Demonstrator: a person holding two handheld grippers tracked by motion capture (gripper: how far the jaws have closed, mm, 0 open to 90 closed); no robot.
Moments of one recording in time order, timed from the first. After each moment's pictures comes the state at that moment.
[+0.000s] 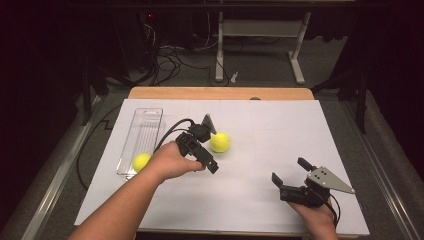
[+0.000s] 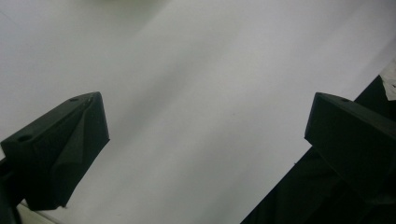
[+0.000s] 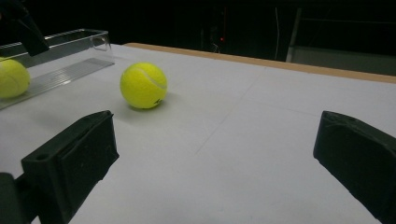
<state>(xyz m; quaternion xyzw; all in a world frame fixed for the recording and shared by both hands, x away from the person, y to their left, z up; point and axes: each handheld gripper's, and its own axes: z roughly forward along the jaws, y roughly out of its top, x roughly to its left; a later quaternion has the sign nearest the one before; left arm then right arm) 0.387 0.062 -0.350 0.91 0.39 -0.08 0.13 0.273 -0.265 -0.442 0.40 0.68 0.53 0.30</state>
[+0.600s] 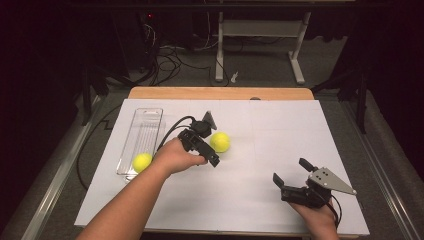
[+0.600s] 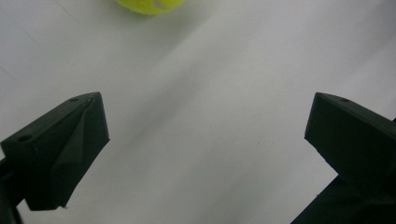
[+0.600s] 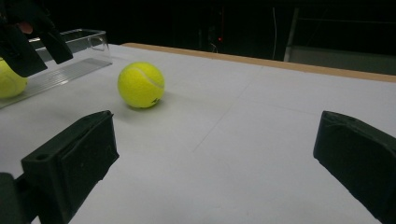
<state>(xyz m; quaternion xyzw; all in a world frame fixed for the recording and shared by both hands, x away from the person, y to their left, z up) 0.411 0.058 -0.369 0.90 0.40 -0.07 0.13 0.272 -0.268 -0.443 0.41 0.68 0.53 0.30</state>
